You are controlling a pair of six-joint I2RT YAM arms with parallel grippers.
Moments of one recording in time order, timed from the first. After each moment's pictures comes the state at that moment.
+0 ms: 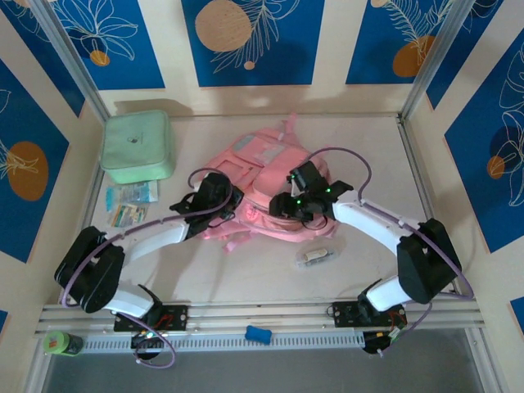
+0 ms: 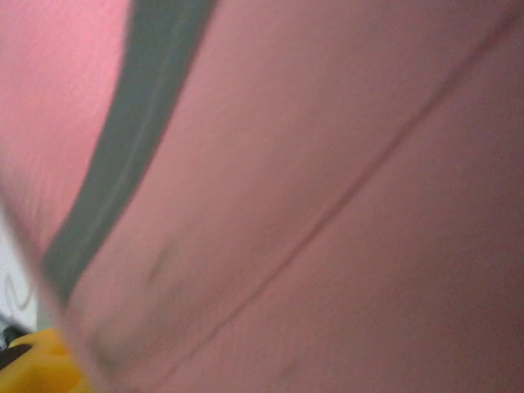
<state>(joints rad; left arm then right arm) -0.69 1.43 0.79 0.02 -0.08 -1.39 0.56 1.47 0.99 -0.54 -0.27 0.65</state>
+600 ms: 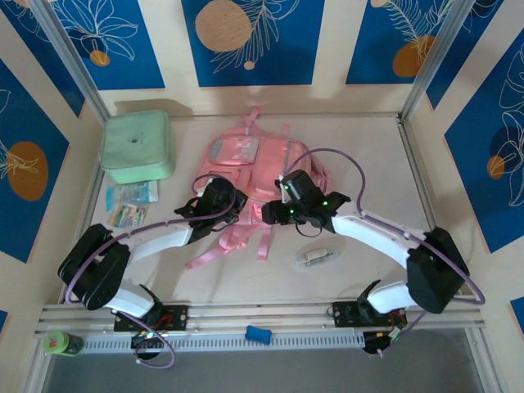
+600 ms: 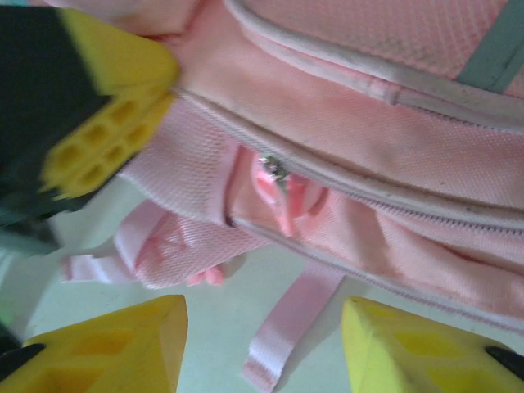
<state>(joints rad) -0.72 1.46 0.77 0.09 -0.09 -1.46 0.73 1.41 0.93 -0.42 -0.14 0.55</state>
